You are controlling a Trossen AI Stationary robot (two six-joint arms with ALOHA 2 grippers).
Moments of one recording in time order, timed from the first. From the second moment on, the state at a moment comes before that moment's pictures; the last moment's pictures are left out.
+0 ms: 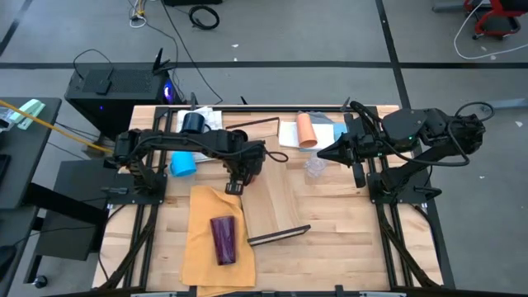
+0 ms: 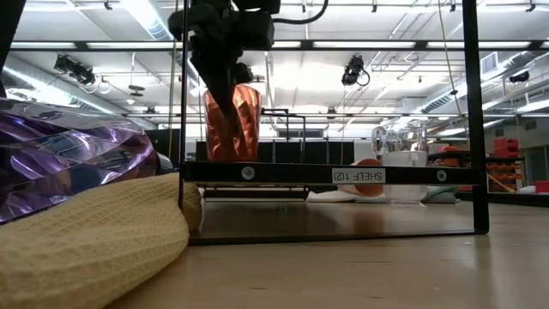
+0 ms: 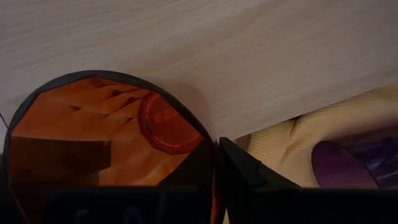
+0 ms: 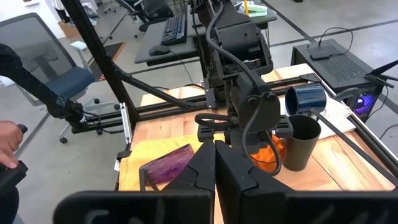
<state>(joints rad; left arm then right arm) 0.06 1.77 1.53 -1.07 0.04 0.20 0.29 1.15 1.61 -0.84 0.24 0.30</state>
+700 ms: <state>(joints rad) 0.07 1.77 1.53 -1.06 0.05 0.19 0.29 1.15 1.61 -0.84 0.24 0.31</state>
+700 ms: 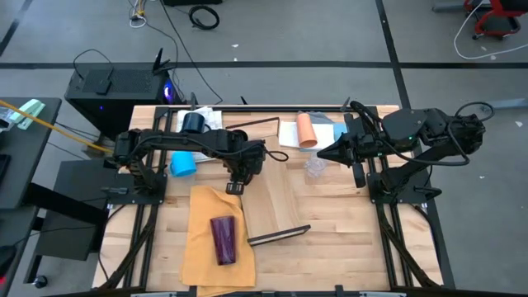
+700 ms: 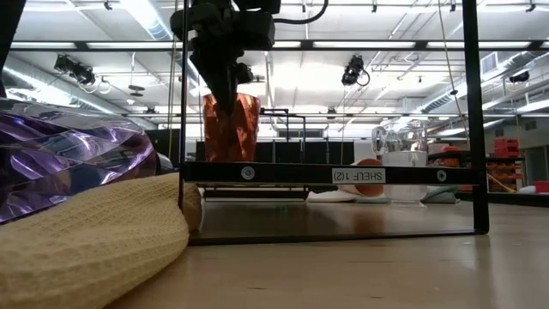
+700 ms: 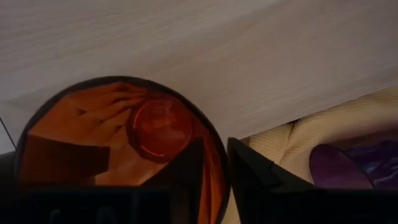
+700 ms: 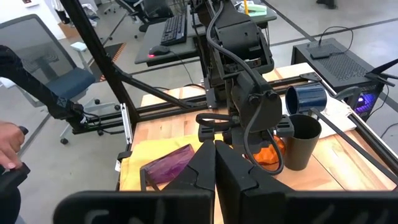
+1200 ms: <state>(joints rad) 0.07 1.77 1.53 -1.06 0.05 0.17 0.29 1.15 1.61 -0.84 0.24 0.31</state>
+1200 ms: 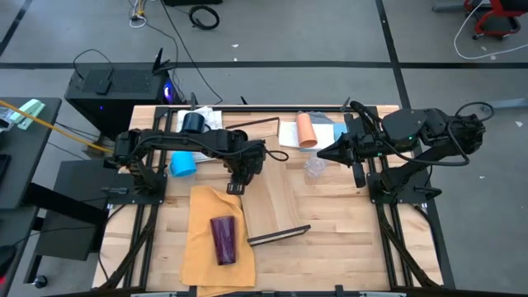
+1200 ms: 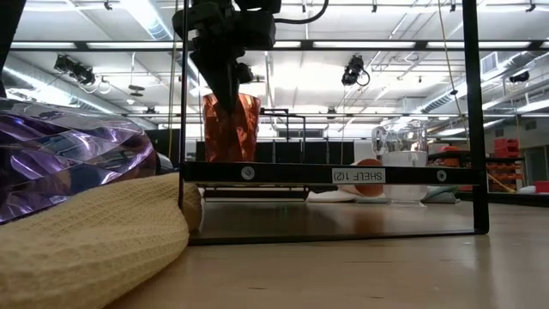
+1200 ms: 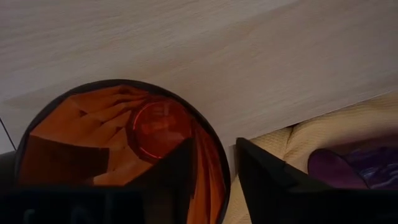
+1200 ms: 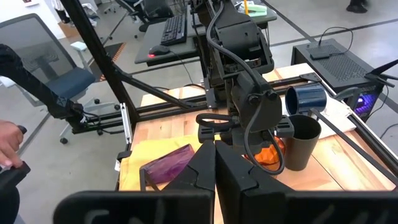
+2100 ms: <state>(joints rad) 0.08 1.71 1.53 -1.07 0.01 0.16 0.29 1.15 1.61 -0.84 0.24 0.31</state>
